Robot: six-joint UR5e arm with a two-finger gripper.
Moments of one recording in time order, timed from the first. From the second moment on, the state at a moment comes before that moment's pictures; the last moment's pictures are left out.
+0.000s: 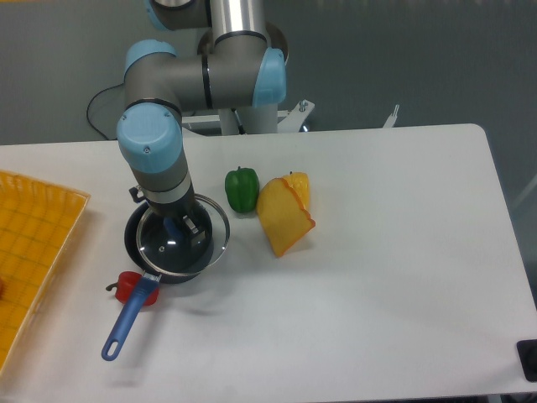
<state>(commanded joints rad) 2.15 -1.86 -1.62 -1.30 1.53 1.01</state>
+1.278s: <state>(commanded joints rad) 2.19 -1.87 -1.58 -1.30 1.54 1.00</state>
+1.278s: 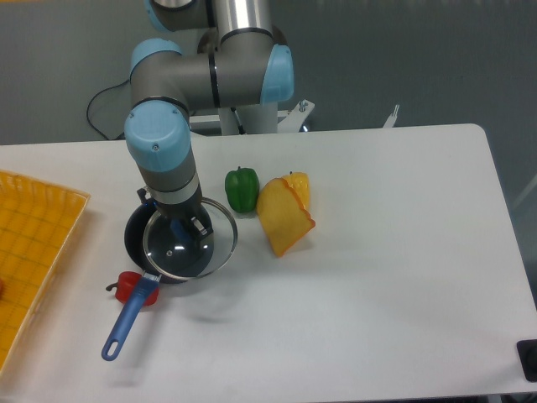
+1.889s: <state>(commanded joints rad) 2.23 -1.91 -1.55 -1.30 1.55 0.98</state>
